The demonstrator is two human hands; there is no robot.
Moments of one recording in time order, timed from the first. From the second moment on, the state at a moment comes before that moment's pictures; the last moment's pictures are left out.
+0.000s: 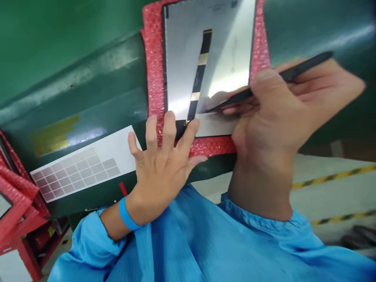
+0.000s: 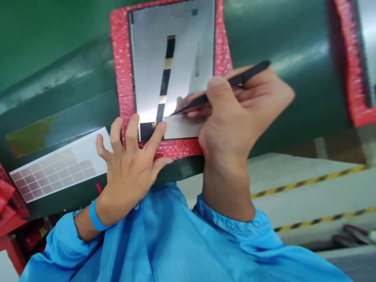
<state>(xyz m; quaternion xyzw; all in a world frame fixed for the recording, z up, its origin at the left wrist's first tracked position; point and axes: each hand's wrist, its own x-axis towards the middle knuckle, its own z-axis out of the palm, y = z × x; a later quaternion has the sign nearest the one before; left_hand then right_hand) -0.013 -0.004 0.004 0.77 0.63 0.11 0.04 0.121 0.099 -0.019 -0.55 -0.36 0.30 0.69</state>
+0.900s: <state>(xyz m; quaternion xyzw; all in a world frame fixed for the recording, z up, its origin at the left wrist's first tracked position) -0.172 -0.067 -0.018 0.73 0.65 0.19 0.10 0.008 0.041 -0.018 -0.44 -0.56 0.56 0.42</state>
